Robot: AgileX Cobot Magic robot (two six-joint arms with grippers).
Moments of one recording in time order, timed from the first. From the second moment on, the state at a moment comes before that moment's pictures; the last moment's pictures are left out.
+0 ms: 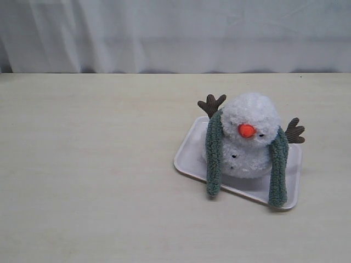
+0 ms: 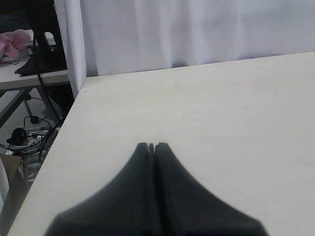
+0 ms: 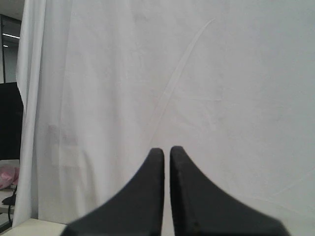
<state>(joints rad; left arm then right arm) 0.00 0.00 0.00 0.03 0.31 0.11 0.00 0.23 -0.50 1.40 0.31 -1.29</state>
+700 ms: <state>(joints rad) 0.00 0.00 0.00 0.03 0.31 0.11 0.00 0.23 -0.50 1.20 0.24 -1.15</state>
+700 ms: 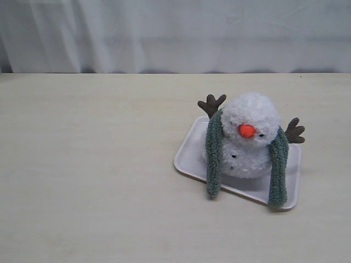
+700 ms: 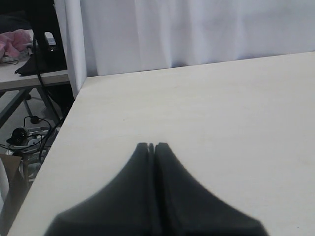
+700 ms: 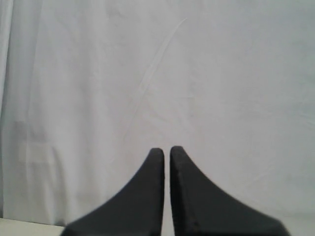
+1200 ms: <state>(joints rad) 0.00 0.00 0.00 0.03 0.31 0.11 0.00 0.17 -0.32 0.33 -0.07 -0.17</state>
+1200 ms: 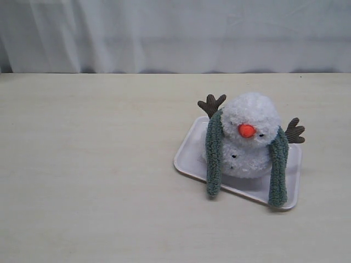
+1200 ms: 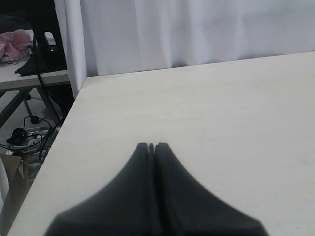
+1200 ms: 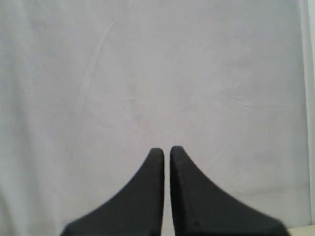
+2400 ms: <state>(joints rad) 0.00 0.00 0.00 0.03 0.31 0.11 0.00 0.04 0.00 -0.26 -0.27 0.05</state>
